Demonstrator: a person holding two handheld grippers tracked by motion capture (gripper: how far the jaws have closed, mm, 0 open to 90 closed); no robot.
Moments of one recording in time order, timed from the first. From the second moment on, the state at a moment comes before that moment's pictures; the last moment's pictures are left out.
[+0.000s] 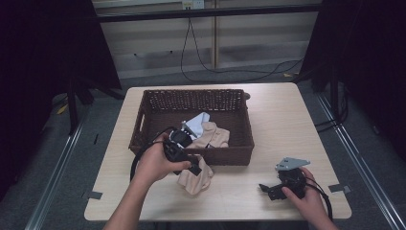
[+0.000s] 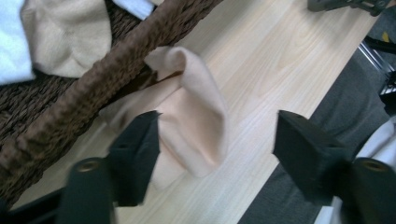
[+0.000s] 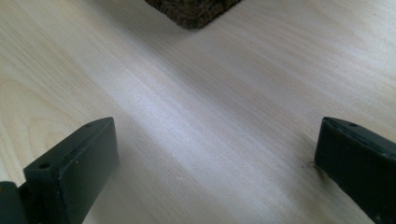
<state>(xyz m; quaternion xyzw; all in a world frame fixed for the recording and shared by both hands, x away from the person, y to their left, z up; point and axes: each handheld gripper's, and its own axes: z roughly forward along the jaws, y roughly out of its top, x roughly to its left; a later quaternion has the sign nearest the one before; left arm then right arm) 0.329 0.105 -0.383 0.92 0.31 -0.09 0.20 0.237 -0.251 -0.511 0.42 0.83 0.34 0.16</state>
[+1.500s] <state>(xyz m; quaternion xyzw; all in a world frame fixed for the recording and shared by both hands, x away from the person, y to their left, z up) 0.298 0.199 -0.462 0.92 0.27 -0.05 0.27 0.236 -0.251 -0.511 0.42 0.83 0.34 0.16</state>
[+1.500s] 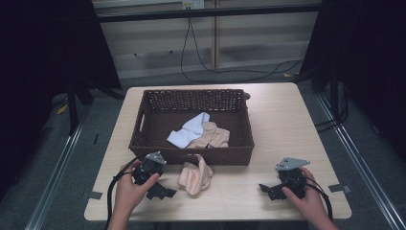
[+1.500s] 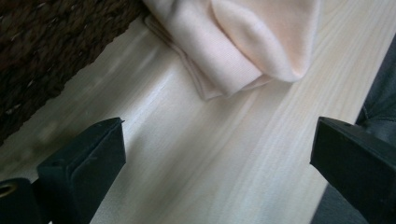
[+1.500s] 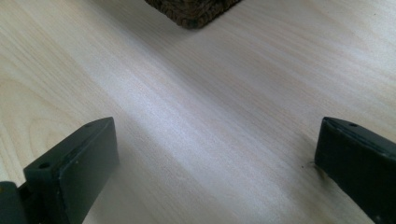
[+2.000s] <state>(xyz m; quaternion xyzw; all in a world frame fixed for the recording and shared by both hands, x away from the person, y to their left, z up) 0.291 0.208 -0.490 0.92 0.27 -0.01 0.29 0.236 -0.251 -0.511 0.42 0.83 0.34 0.16</state>
